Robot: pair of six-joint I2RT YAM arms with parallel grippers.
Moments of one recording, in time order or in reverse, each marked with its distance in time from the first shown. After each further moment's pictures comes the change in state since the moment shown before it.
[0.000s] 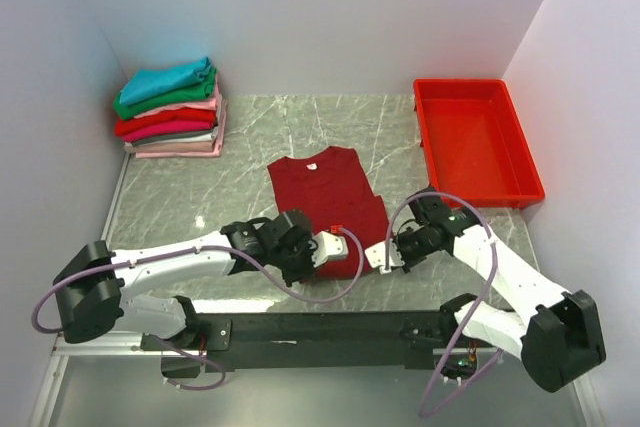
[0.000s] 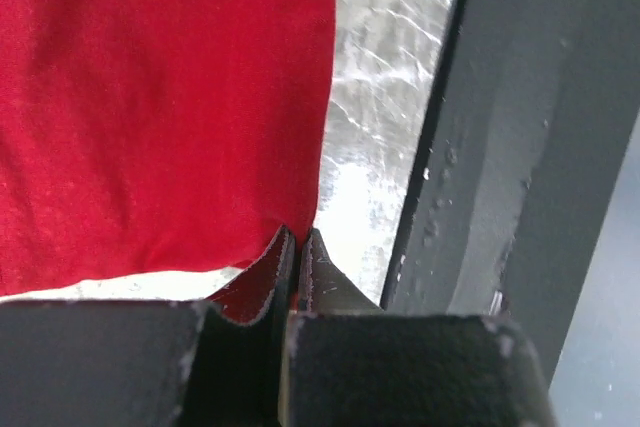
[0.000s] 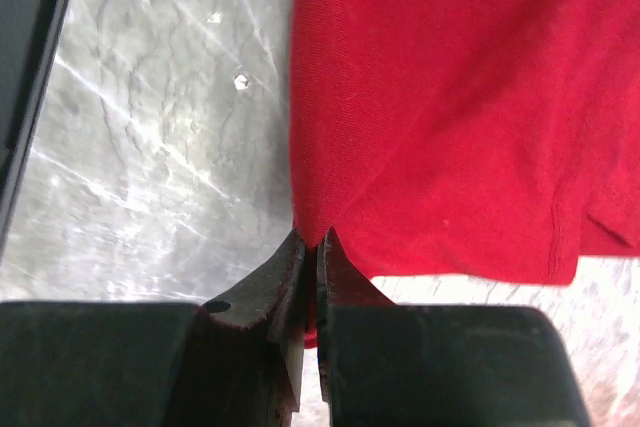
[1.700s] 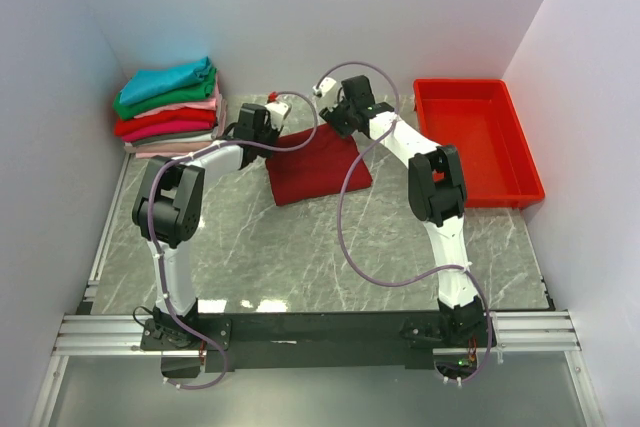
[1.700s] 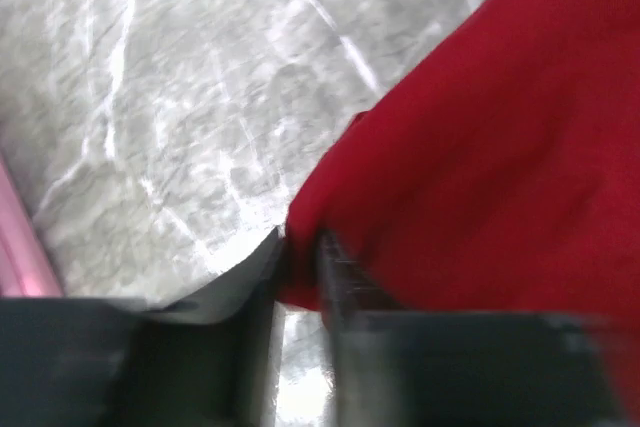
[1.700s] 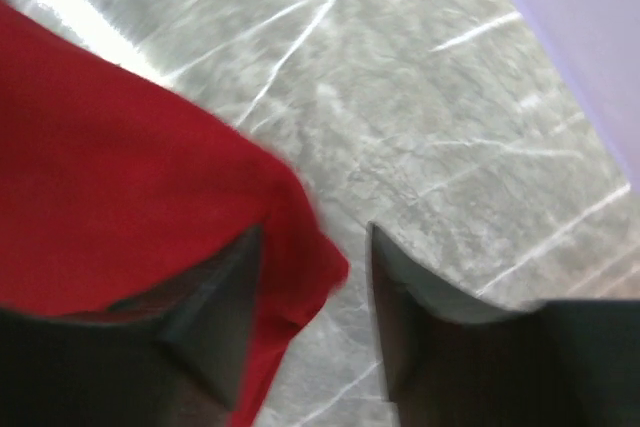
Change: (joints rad) left arm 0.735 0.715 0.557 0.417 -0.233 0.047; right arm -0.007 1.255 1.330 0.509 0.423 1.113
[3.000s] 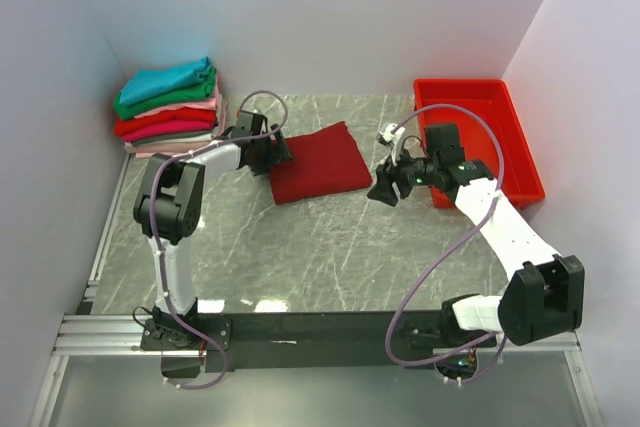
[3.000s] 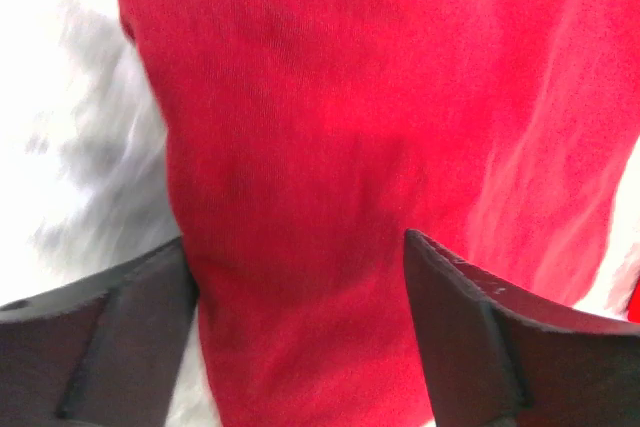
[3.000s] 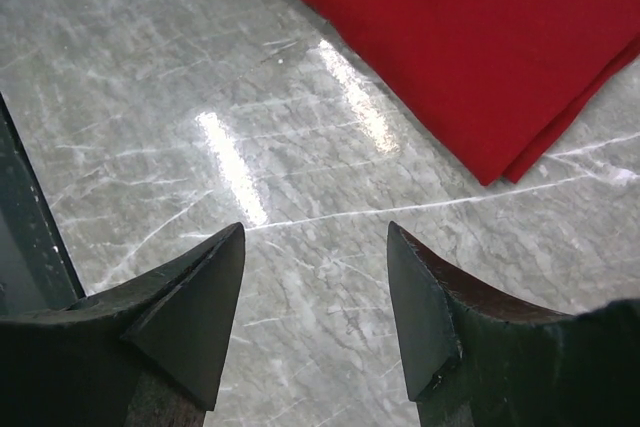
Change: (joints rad) left arm 0.022 0.018 -0.015 -0.177 0.123 -0.914; right arm -0.167 -1.039 -0.949 -0.158 -0.612 0.069
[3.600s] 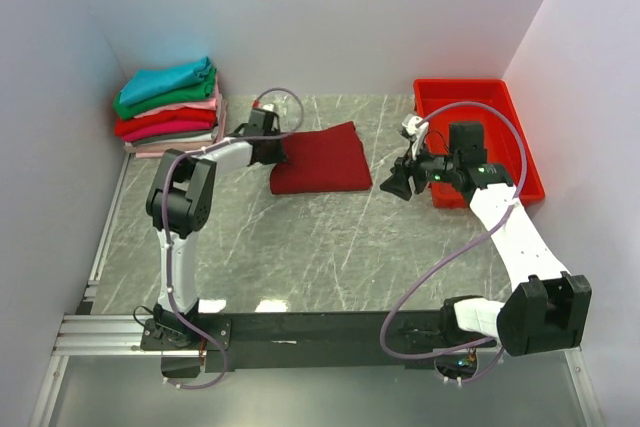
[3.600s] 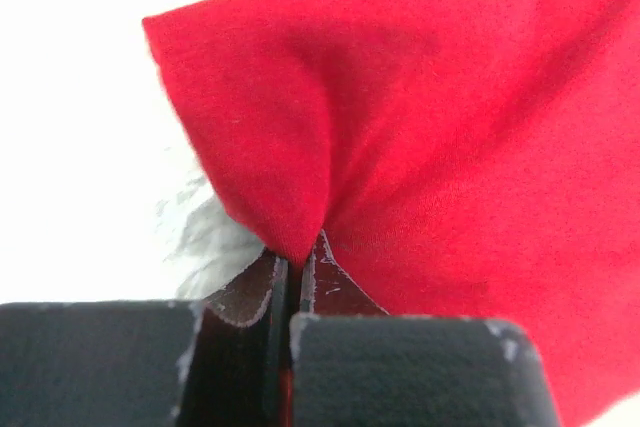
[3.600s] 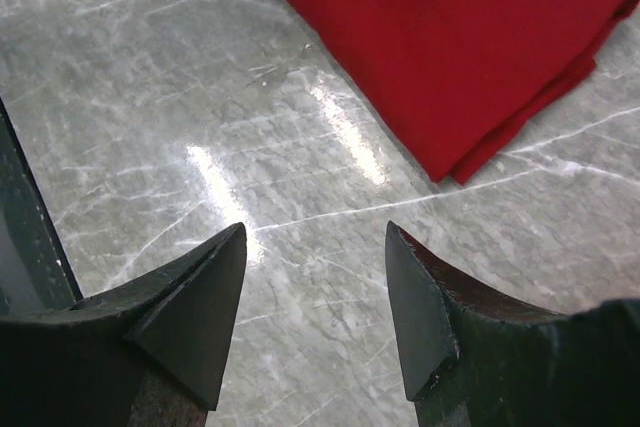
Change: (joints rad) left arm -0.029 0.109 0.122 0.037 -0.064 0.186; right arm -0.122 -0.065 -0.001 -0.002 -0.094 0.000
